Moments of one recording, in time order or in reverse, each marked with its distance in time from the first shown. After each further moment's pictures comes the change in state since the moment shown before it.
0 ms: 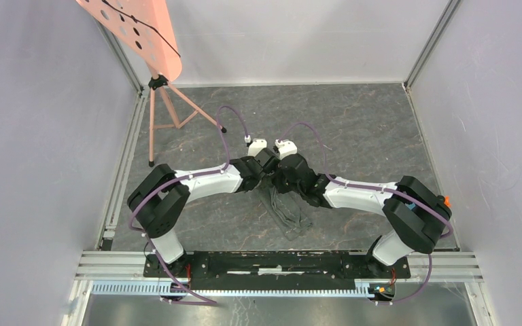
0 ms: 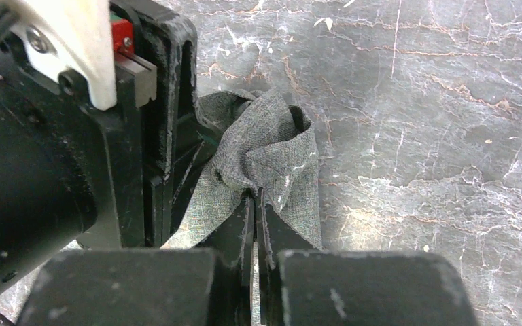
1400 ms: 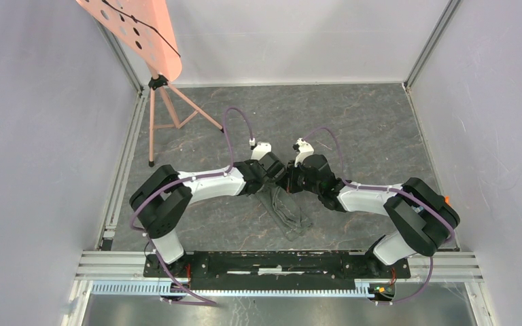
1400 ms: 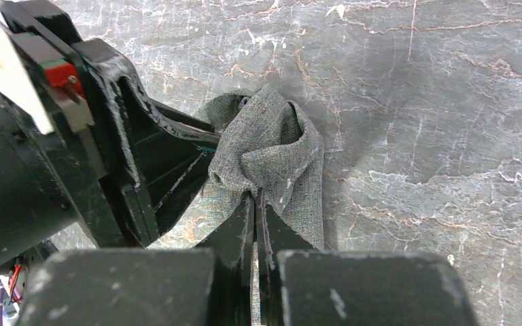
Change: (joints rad) left arm -0.038 0.007 0.002 -0.022 -0.027 0.018; right arm -0.168 -0.041 -0.214 0.307 -0.297 0.127
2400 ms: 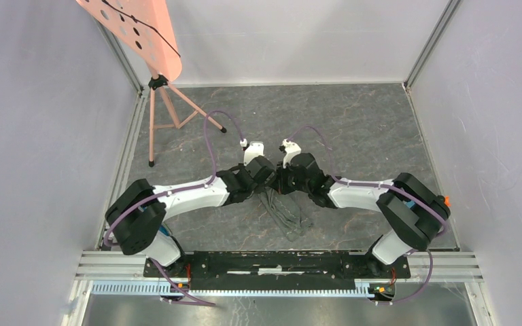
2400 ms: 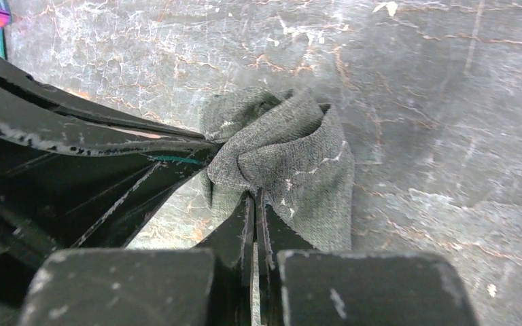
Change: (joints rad) left arm -0.028 -0.175 -0.124 0.112 -0.017 0.005; right arm 0.056 0.047 0.080 -0.069 0.010 -0.055
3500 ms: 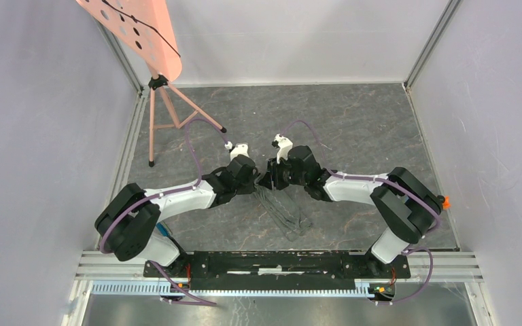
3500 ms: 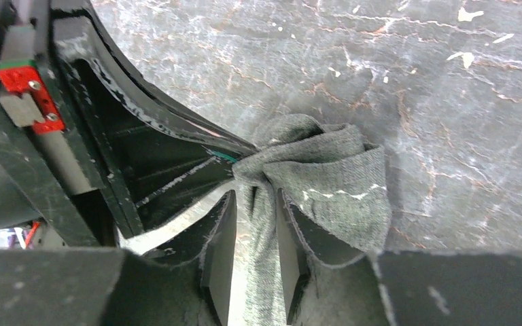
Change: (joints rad) left arm 0.145 -0.092 -0.190 0.196 0.210 -0.002; right arm -0.010 0.076 0.108 -0.013 -0.153 -0.060
